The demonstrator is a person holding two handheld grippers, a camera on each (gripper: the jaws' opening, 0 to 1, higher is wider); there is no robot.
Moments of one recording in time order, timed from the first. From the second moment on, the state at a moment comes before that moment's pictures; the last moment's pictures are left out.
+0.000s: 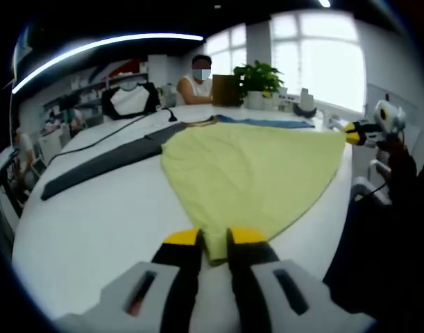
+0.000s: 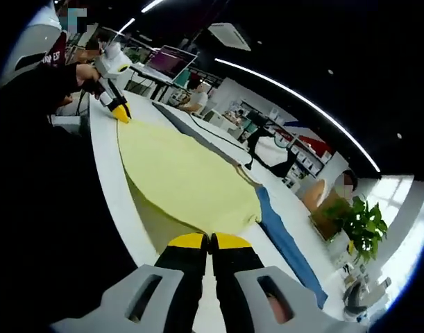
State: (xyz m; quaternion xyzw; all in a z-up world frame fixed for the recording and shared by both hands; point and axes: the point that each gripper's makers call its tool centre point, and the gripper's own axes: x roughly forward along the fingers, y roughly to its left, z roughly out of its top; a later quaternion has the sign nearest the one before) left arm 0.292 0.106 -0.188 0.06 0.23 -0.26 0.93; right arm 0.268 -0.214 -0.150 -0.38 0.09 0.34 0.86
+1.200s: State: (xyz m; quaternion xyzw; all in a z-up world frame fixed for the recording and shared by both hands) left arm 0.293 0.108 -0.188 0.06 0.24 -0.26 0.93; right arm 0.253 -0.245 -0.174 -0.31 0.17 0.38 0.85
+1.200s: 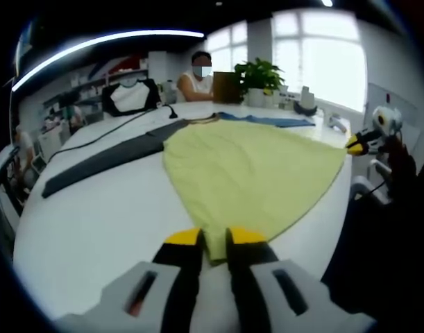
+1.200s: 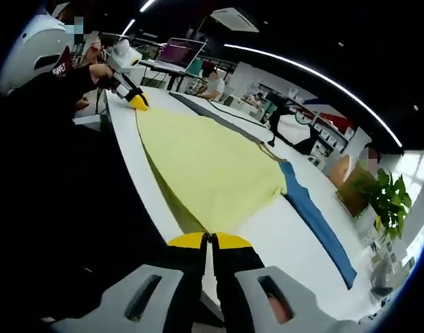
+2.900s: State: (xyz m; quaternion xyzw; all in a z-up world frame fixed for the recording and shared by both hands) left arm 0.288 0.112 -0.189 0.07 0.25 -0.26 0.93; right arm 0.276 -0.222 -0.190 -0.19 0.19 0.36 0.89
